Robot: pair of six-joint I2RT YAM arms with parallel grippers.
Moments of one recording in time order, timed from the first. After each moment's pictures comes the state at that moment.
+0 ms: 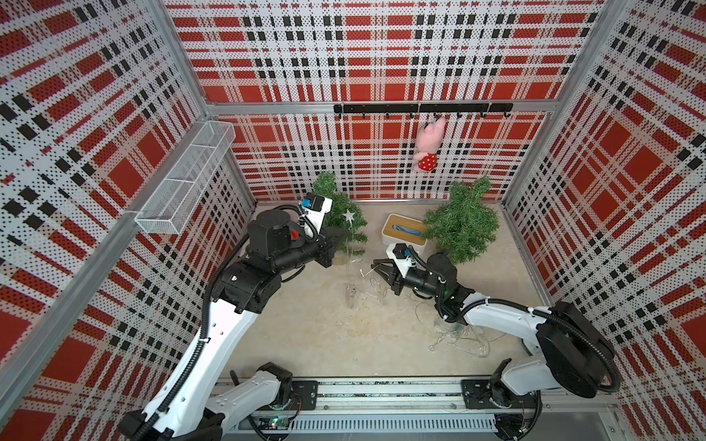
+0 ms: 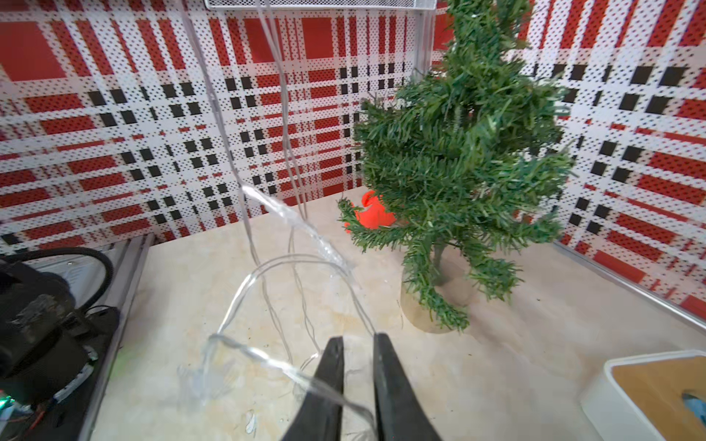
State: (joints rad) left arm -0.42 1.04 1.34 -0.59 0.43 -0.17; right arm 0.74 1.45 0.70 0.70 -0.40 0.01
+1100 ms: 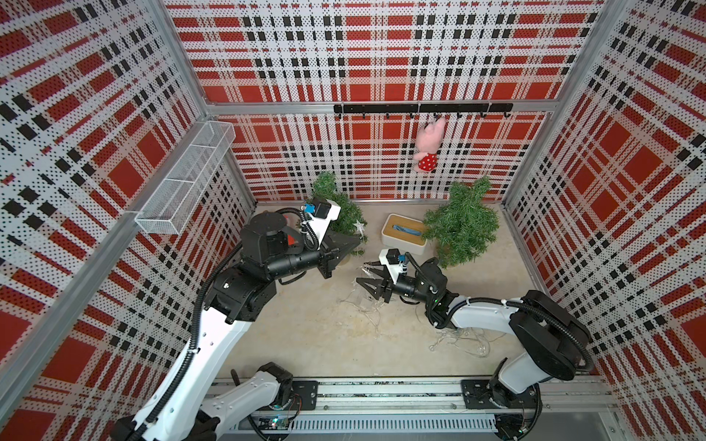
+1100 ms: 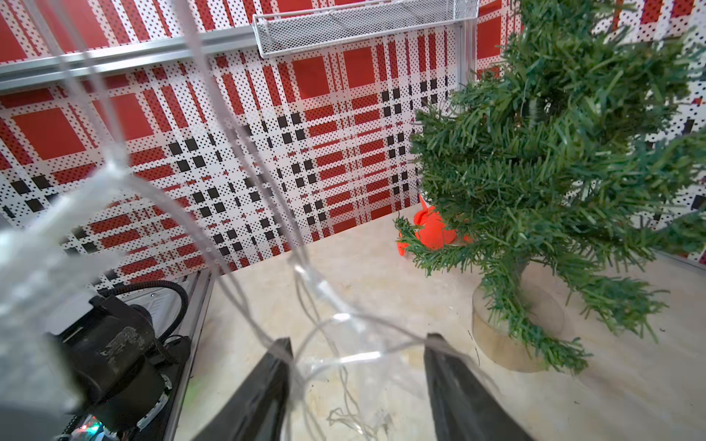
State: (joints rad) left arm -0.48 1.01 1.37 -0.59 0.59 -0.12; right arm 0.82 1.60 0.68 0.95 -0.42 0.18
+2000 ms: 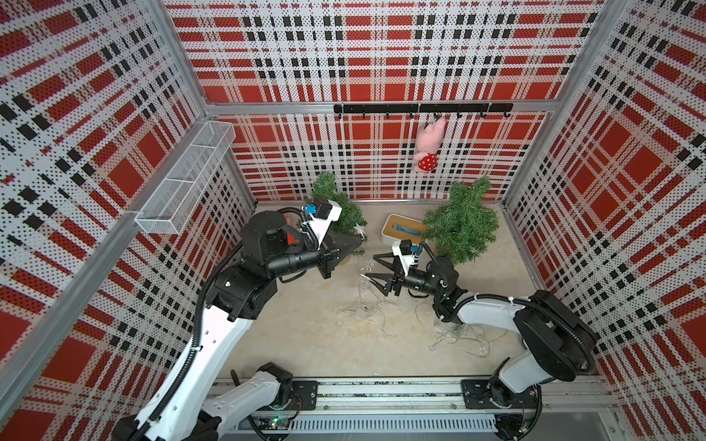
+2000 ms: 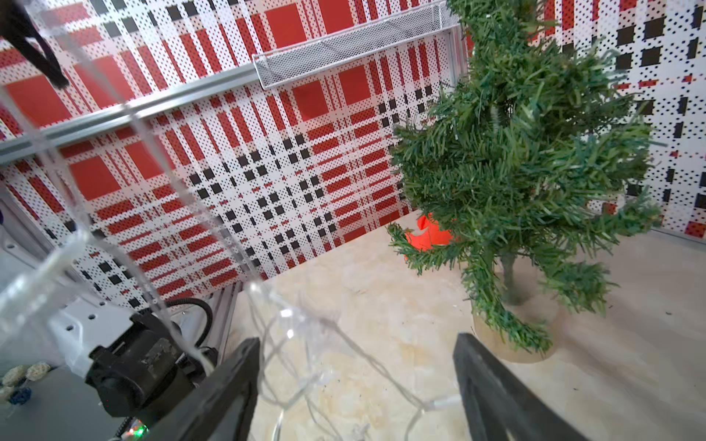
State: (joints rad) left arm -0.47 1.01 1.34 -0.57 0.65 -0.09; right arm 0.71 1.56 0.67 1.00 -0.56 0.33
